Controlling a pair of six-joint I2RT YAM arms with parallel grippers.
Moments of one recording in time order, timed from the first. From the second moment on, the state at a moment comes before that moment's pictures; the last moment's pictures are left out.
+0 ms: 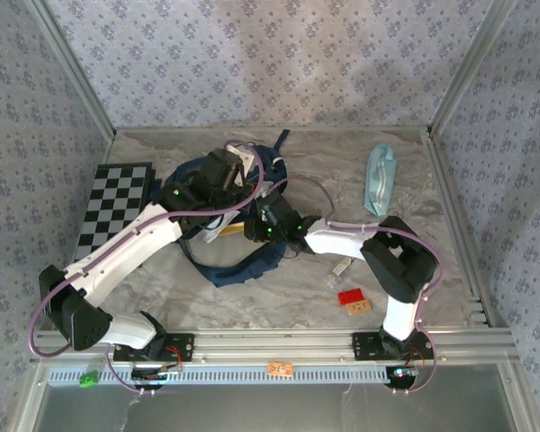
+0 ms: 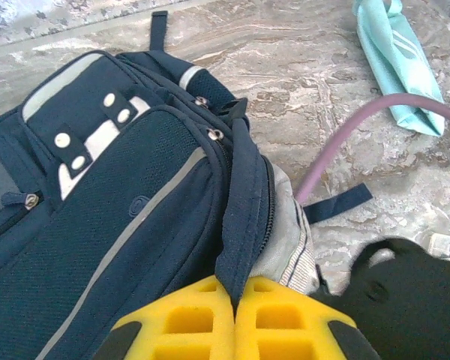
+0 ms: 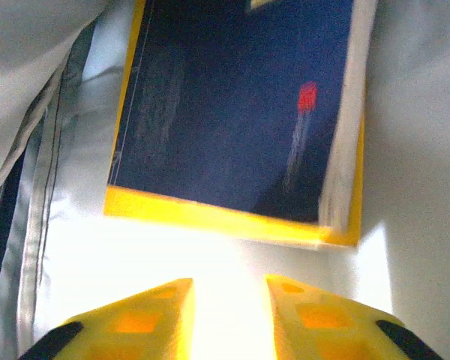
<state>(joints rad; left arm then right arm) -0.75 1.37 1.35 -0.66 -0.14 -0.28 0.85 1.77 1.02 0.03 -0.08 0.70</state>
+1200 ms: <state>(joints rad) -0.19 0.97 0.75 -0.57 0.15 -0.62 1.05 1.55 0.88 -0.02 -0.04 0.83</state>
